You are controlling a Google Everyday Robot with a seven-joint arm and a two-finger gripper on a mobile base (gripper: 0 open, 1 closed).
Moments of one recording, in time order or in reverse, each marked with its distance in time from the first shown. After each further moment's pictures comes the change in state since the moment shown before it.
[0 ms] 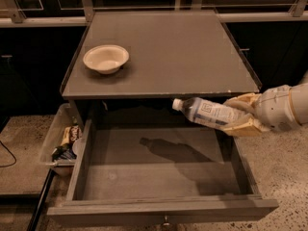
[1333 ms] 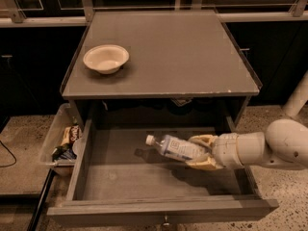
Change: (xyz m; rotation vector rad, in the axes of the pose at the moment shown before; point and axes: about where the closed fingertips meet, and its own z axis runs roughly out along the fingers) arm 0.059 0.061 0.150 -0.087 -0.131 -0.027
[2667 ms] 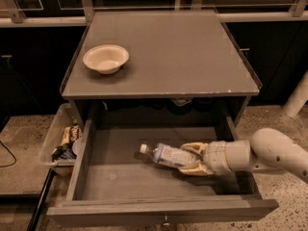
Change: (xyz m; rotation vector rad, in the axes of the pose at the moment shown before) arm 0.028 0.011 0.047 -0.059 -0.048 -0.018
